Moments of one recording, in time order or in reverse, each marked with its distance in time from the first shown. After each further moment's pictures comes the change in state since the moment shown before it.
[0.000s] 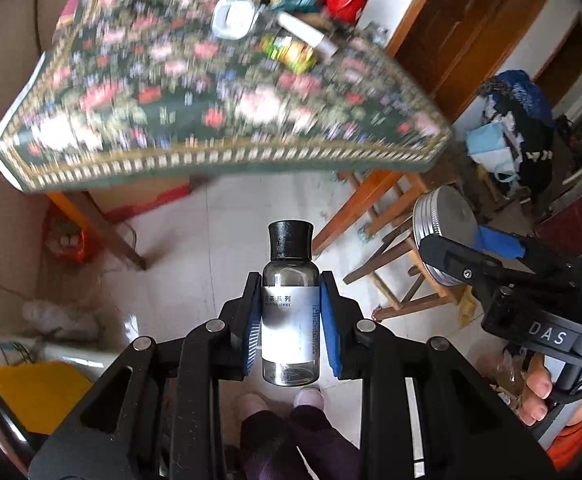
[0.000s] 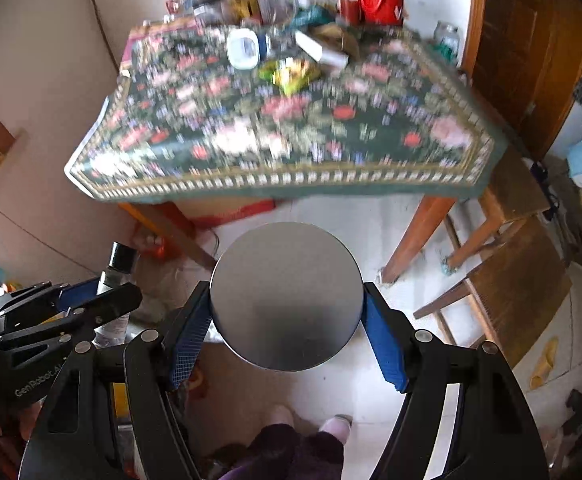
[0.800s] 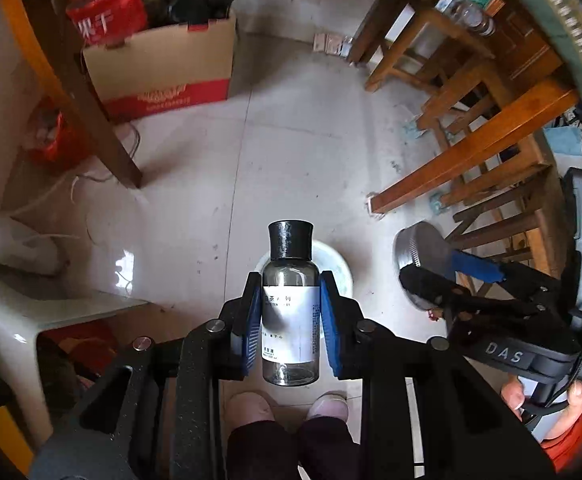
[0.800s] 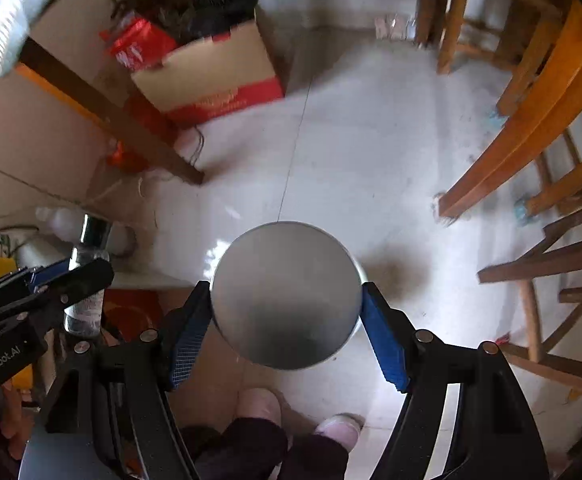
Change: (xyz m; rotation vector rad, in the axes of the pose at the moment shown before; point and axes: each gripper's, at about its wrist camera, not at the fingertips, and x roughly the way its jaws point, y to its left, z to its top) left arm 0.271 0.104 -0.110 -0.194 0.135 0.079; right arm 0.296 -0.041 -0.111 -0.052 0.292 0.110
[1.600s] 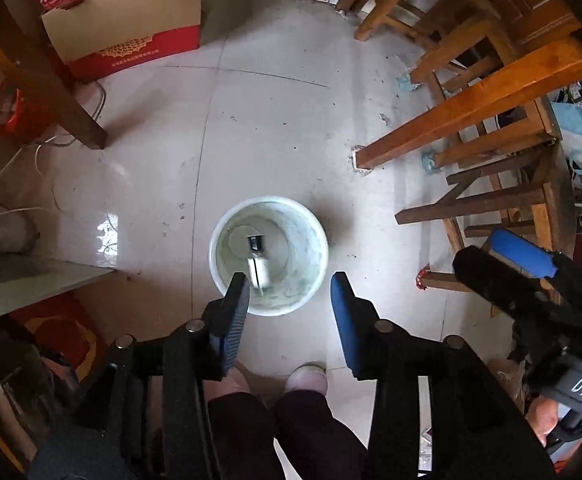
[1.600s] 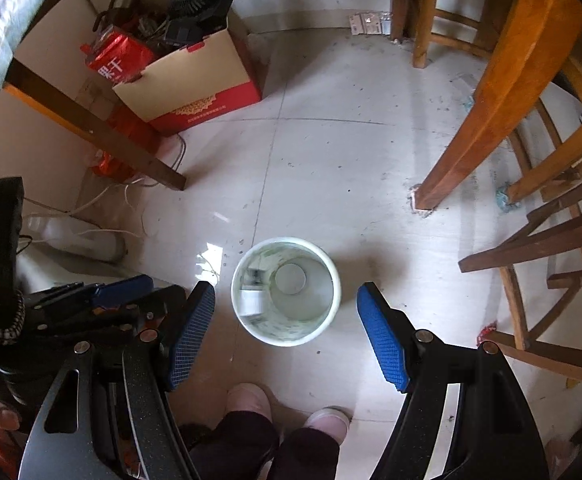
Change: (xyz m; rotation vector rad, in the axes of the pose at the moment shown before) left arm 0.049 -0.039 0.005 0.006 0.178 -0.035; right arm -0.036 -0.027 0.003 0.052 -0.023 -0.045
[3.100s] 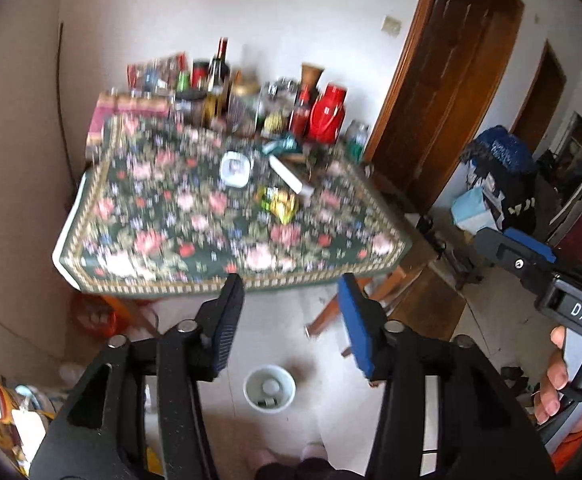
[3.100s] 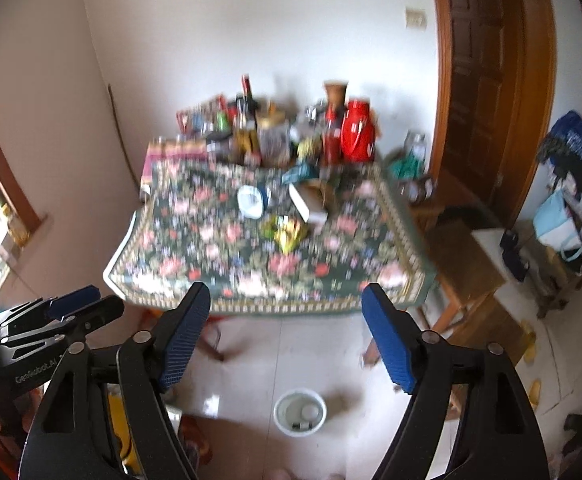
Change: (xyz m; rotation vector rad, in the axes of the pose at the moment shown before) left arm -0.552 -0.110 -0.015 0.268 -0.645 -0.026; right arm -0.476 0.119 0.039 0.029 -0.644 -0.111
